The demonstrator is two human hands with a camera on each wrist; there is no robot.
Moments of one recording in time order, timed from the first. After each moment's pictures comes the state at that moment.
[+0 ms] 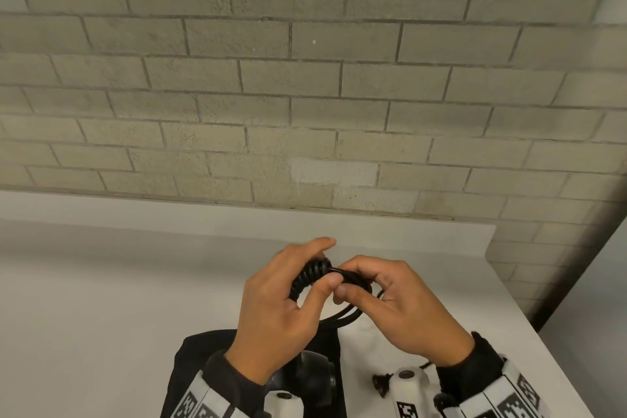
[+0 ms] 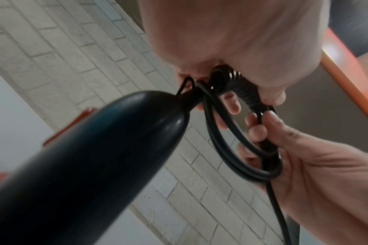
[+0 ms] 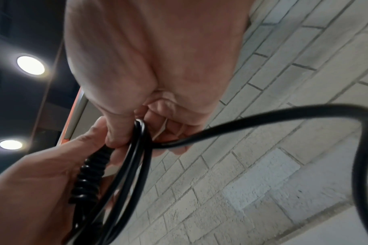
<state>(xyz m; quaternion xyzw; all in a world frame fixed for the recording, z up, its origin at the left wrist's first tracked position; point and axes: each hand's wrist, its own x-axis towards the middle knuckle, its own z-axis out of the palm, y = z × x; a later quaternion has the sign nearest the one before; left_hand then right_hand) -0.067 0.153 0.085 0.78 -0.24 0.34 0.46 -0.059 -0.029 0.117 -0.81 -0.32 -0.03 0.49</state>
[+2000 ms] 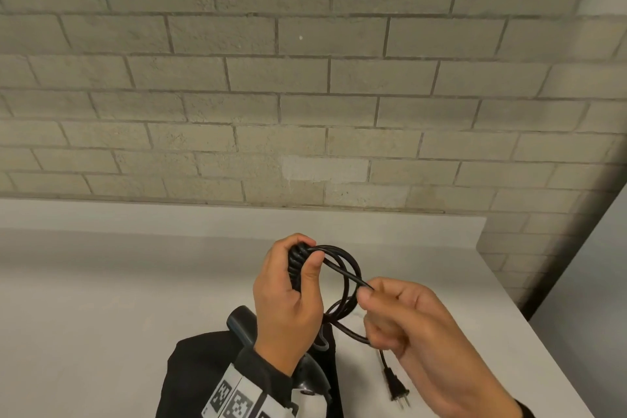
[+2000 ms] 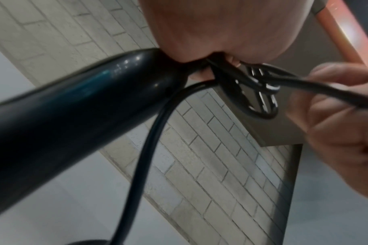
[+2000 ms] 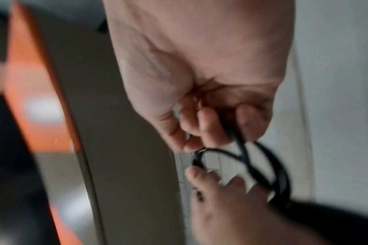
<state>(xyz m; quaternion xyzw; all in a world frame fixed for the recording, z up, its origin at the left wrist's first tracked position) -0.052 0.123 0.072 0.71 -0.15 0.42 0.54 -0.104 -0.030 0.121 -0.60 -0.09 0.10 0.79</state>
